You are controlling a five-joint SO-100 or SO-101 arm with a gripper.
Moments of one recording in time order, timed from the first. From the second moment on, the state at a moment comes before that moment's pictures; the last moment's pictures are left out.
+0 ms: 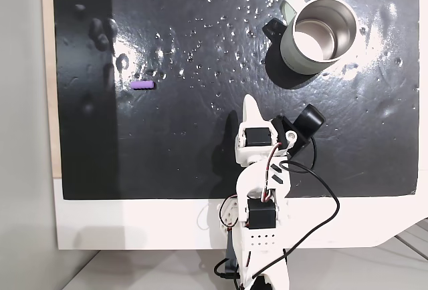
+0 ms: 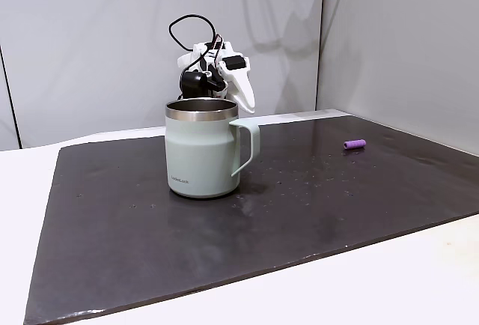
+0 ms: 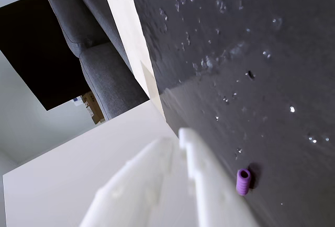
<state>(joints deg) -3.3 190.5 179.7 36.0 4.2</state>
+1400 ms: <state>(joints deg) -20.2 126.8 105.8 76.2 20.6</state>
